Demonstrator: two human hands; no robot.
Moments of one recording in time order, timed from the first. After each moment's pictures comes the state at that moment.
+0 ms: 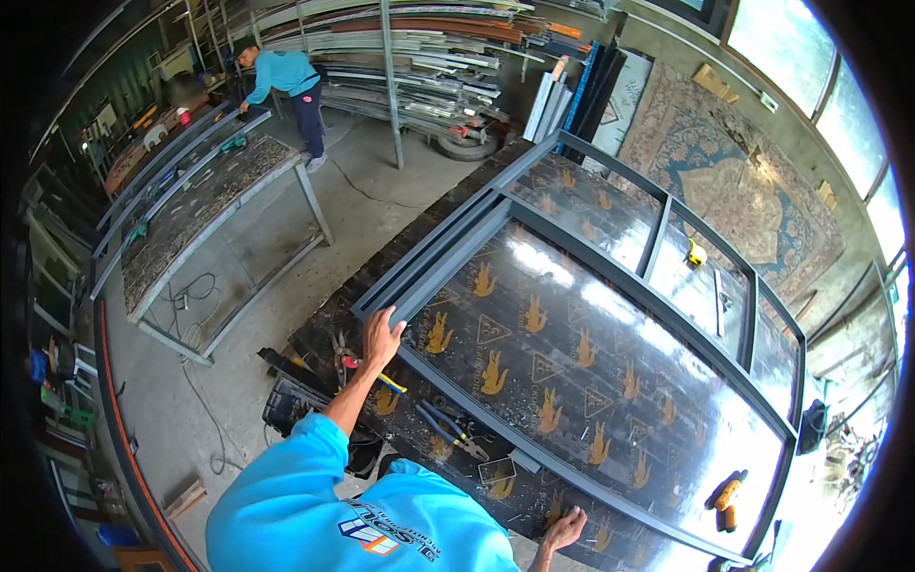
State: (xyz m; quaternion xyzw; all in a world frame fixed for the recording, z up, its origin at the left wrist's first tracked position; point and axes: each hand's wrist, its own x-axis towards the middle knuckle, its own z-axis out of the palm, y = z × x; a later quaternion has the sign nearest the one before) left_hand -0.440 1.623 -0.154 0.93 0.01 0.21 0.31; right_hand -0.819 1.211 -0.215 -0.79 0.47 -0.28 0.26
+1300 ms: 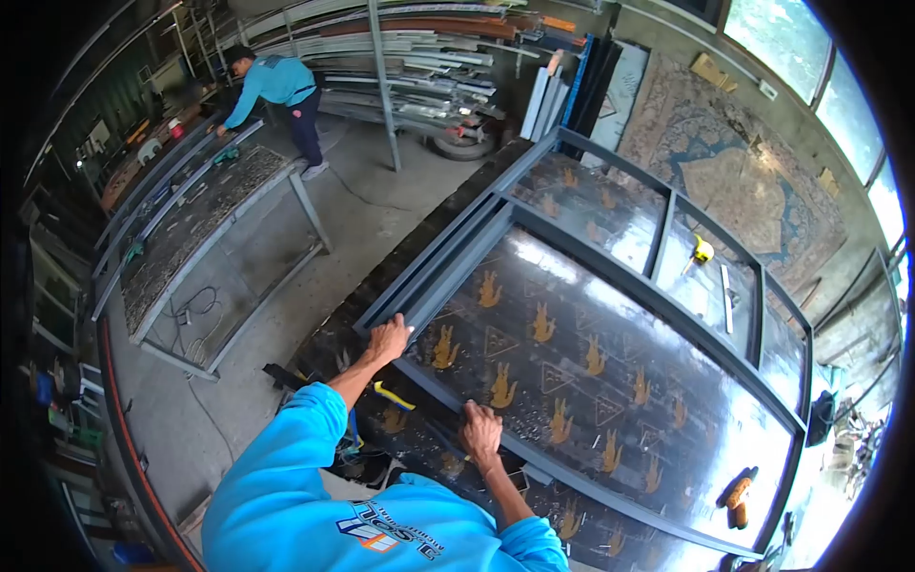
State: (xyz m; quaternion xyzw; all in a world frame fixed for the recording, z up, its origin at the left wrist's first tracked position) left_hand -0.385 1.637 -0.159 0.99 -0.05 -0.02 0.10; right_hand -0.567 1.400 -0.155 -0.97 -0.05 -0.01 0.24
